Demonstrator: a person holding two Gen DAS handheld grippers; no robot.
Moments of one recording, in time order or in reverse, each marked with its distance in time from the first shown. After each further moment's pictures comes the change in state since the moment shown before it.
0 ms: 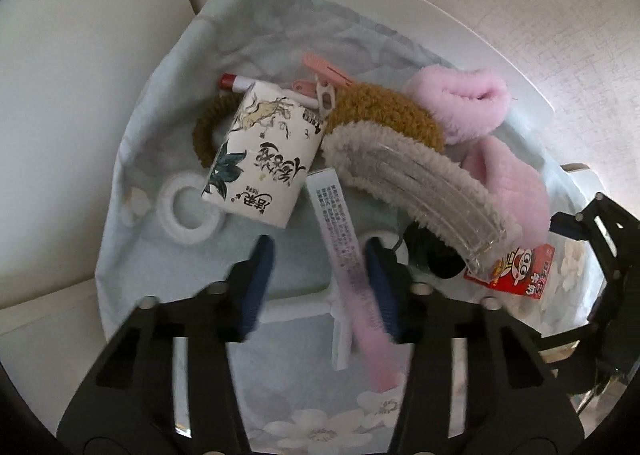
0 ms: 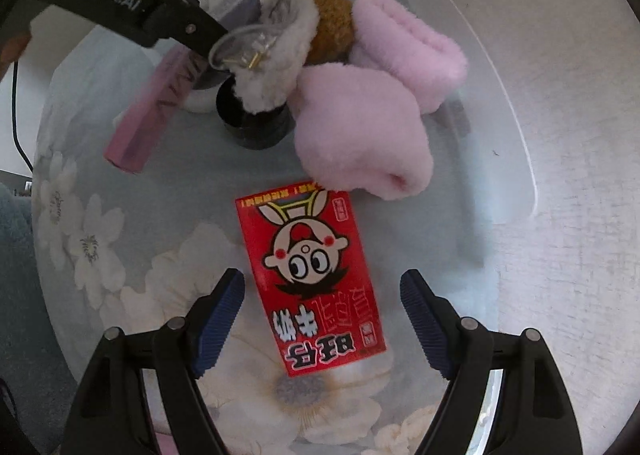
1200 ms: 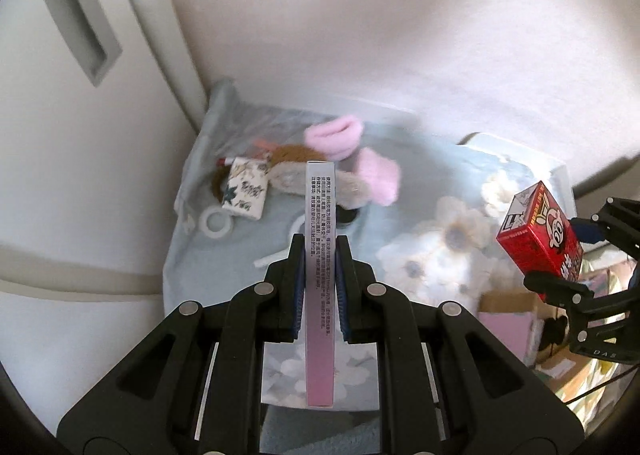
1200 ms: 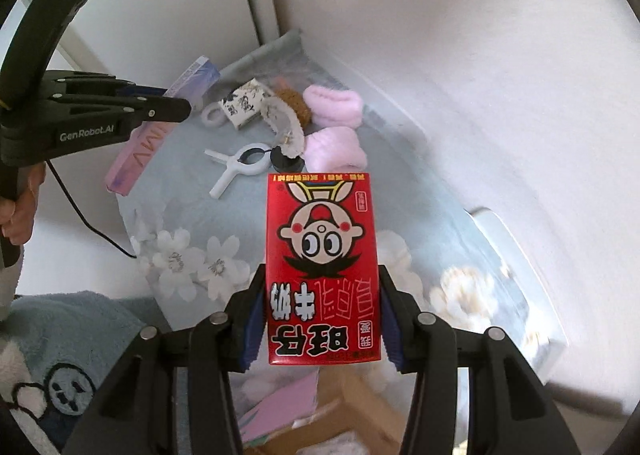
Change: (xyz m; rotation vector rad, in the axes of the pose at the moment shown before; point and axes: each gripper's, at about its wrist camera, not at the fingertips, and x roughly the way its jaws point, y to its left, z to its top) left arm -0.155 -0.028 -0.048 0.306 -0.277 -0.029; right arm -0.179 0.029 -0.090 0.422 -0.196 0.000
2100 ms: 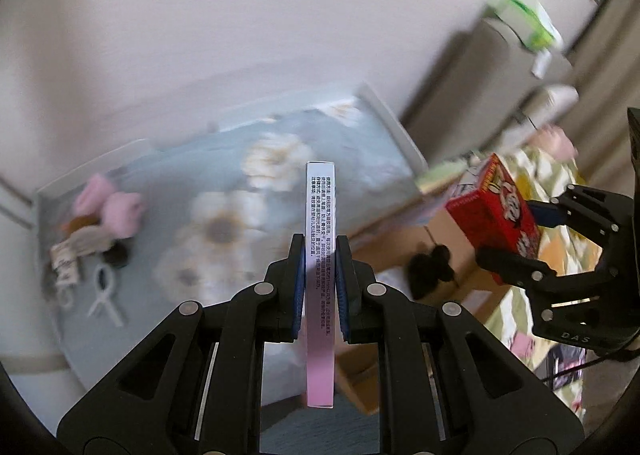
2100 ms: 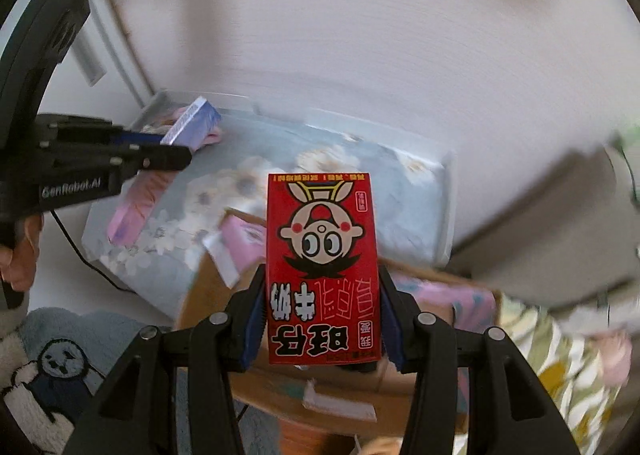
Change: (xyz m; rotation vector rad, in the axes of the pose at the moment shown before) left arm -0.006 -0.248 -0.061 0.503 0.035 -0.331; right arm -0.088 -0.049 -0.200 0.518 -0.142 -0.203
